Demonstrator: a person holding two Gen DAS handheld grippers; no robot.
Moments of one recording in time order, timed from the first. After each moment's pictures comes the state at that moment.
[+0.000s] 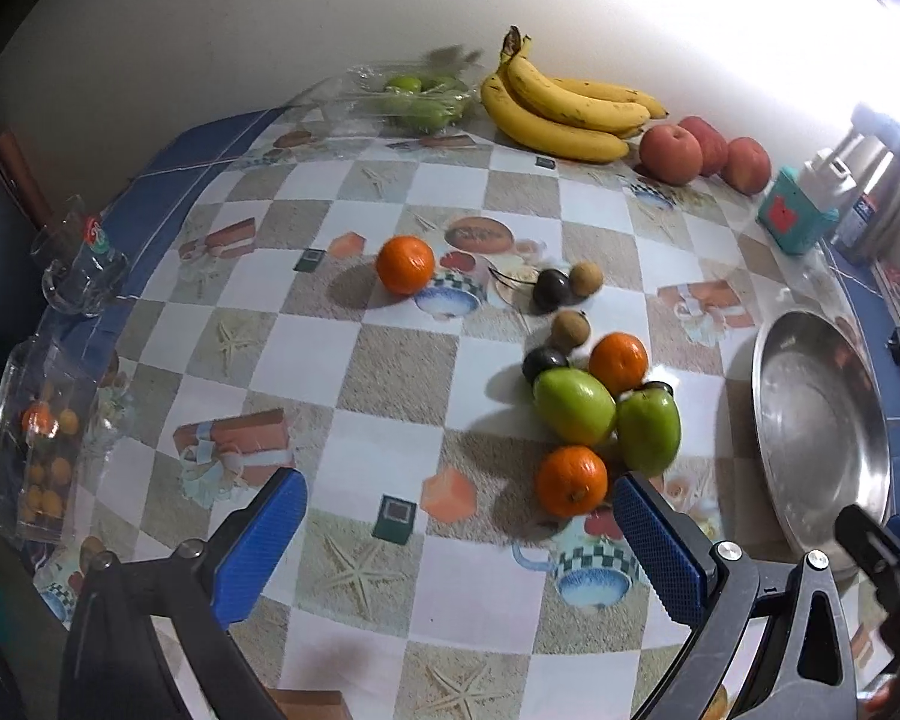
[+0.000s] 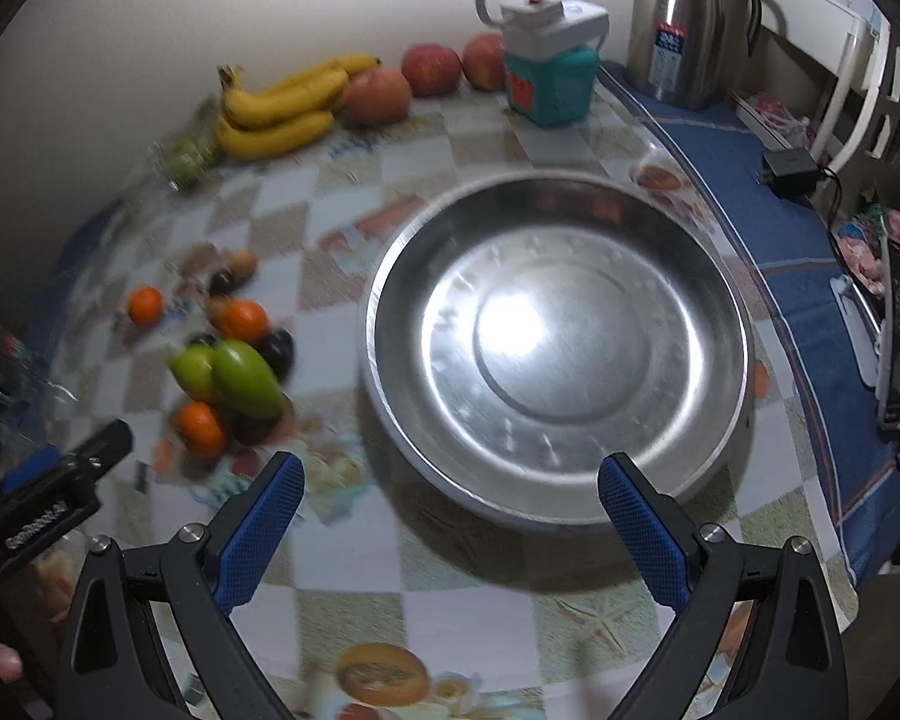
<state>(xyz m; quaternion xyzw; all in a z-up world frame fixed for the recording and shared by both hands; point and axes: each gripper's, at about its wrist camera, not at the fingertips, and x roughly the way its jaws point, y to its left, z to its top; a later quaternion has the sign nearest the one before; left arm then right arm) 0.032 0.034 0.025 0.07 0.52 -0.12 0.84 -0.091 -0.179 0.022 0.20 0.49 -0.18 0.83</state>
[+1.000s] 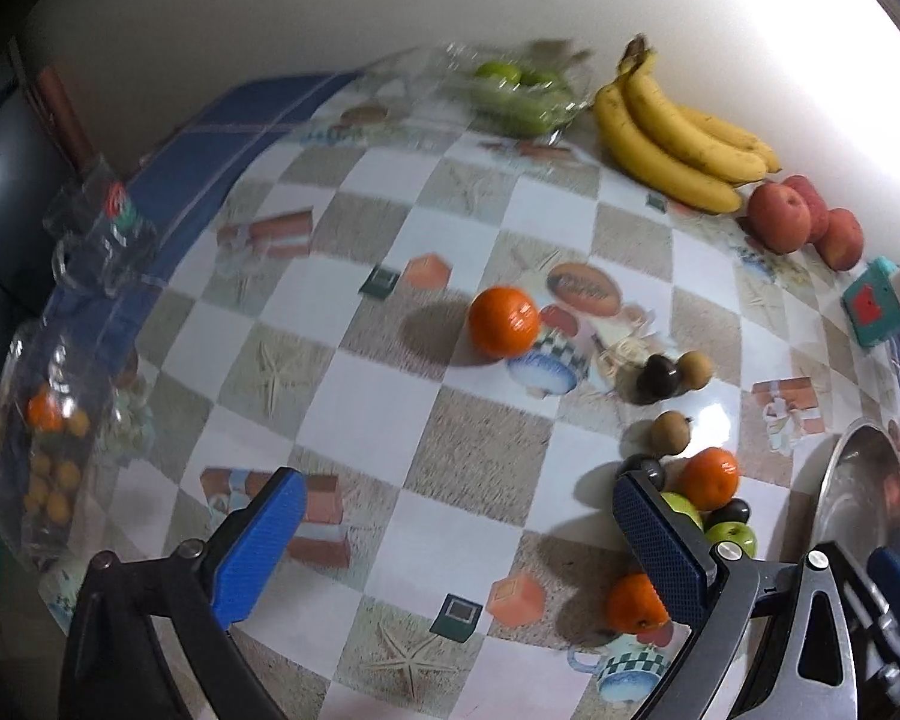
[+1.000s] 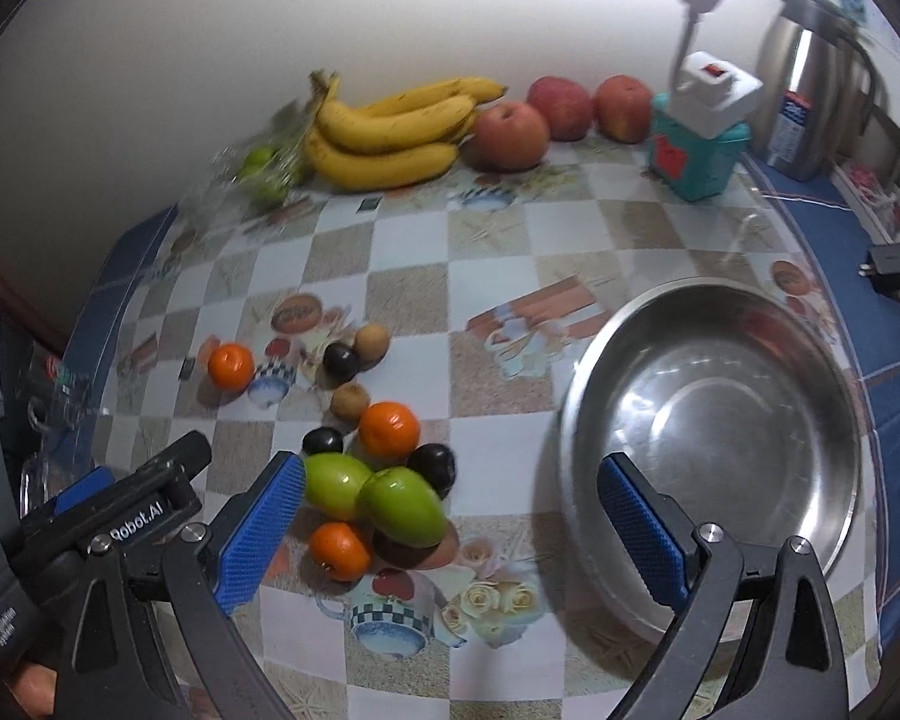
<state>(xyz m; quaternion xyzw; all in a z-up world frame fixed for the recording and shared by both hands) 0.104 0.062 0.008 0.02 0.56 -0.04 0.83 0.017 -0.134 0.038 0.18 0.49 -0.12 0.84</state>
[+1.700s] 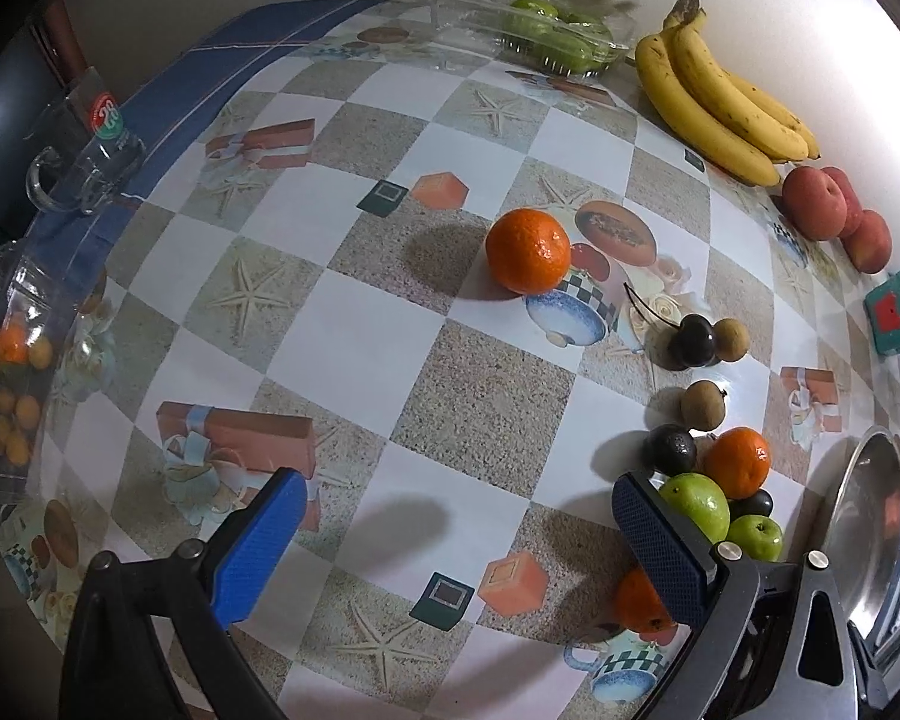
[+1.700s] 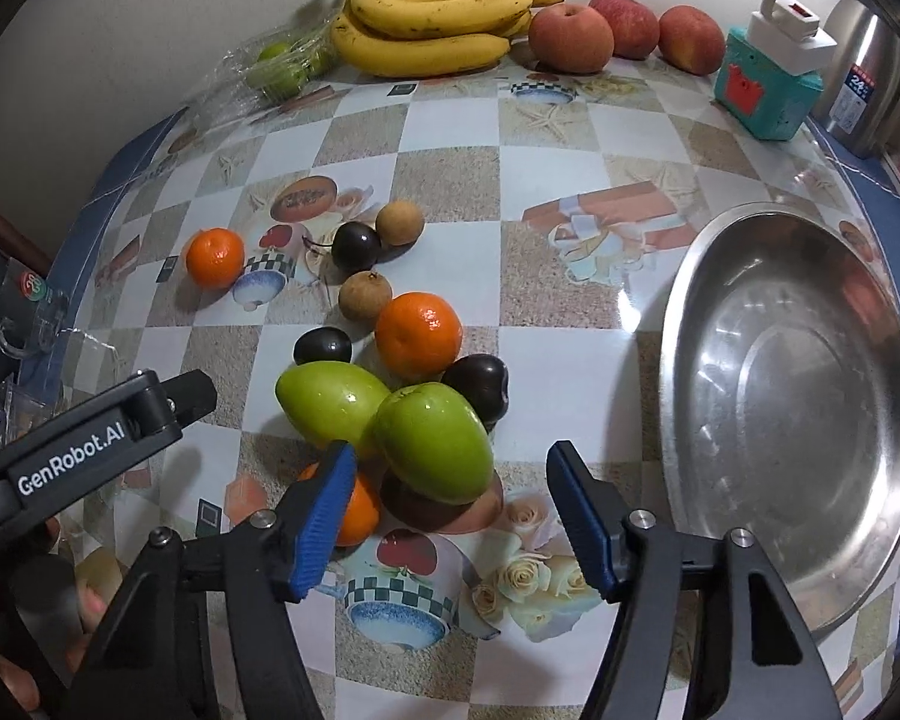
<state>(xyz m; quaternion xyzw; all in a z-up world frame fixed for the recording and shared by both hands) 0.106 0.064 -0.026 -0.02 0.61 -0.03 0.79 0.030 -0.106 -0.021 0.16 0.56 -0.09 0.81</state>
